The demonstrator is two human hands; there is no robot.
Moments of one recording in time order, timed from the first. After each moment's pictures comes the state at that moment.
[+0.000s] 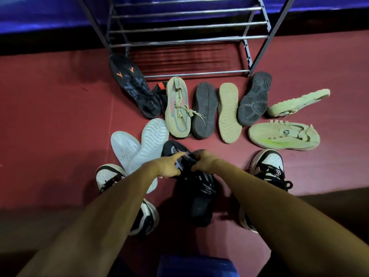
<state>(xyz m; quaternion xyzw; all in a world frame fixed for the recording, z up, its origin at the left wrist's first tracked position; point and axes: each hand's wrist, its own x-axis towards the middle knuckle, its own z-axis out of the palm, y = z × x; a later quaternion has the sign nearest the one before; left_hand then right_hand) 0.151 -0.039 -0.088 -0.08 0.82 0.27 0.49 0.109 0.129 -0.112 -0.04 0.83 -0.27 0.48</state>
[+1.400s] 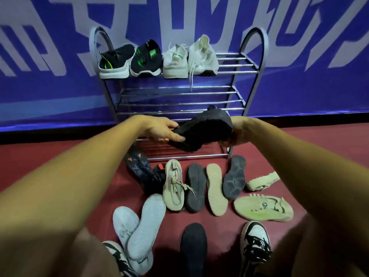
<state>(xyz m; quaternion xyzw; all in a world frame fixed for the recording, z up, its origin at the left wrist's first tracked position) -0.011 -0.083 0.229 0.06 0.91 0.32 0.27 -0.054 0.171 0.221 0.00 0.77 -0.52 0.37</state>
